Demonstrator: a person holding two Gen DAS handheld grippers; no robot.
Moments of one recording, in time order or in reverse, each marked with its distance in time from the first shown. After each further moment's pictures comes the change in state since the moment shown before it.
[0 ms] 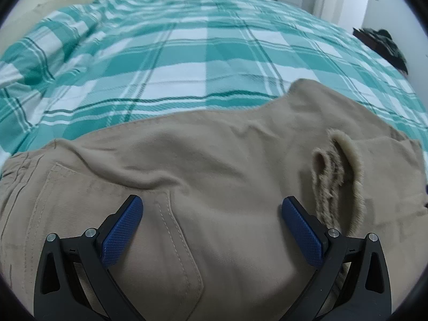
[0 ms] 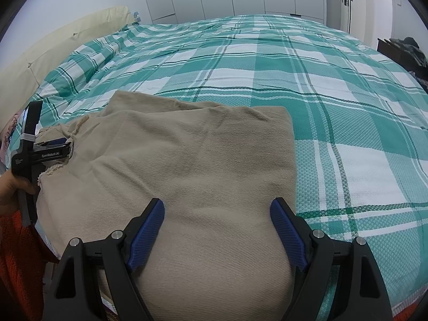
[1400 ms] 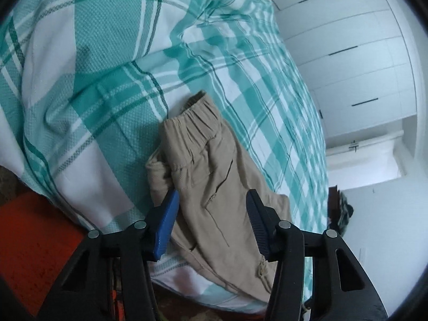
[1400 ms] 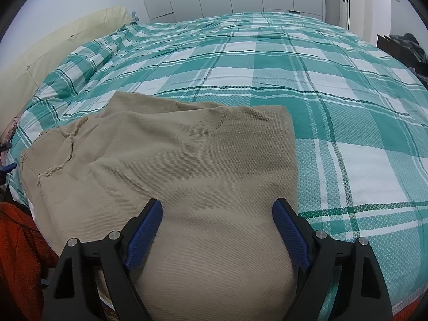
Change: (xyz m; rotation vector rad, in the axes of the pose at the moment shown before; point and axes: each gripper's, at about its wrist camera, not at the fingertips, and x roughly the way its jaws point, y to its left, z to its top) left arm -0.133 0.211 -0.094 -0.978 -0.061 -0.359; right arm 0.002 -0.001 0.003 0.016 0.010 0.004
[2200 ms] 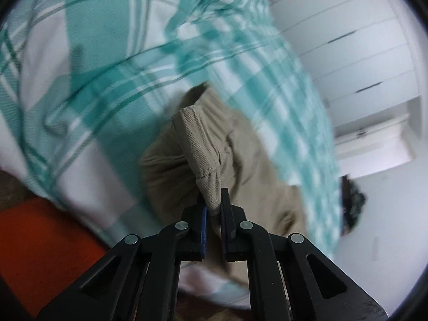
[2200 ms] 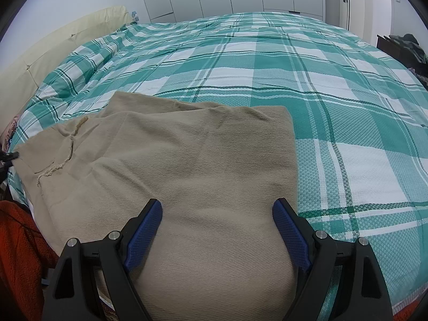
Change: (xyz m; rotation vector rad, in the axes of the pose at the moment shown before) left arm 0.005 0.004 -0.010 0.082 0.024 0.113; right arm 0.000 0.000 0.000 -0.001 -0.002 -0.001
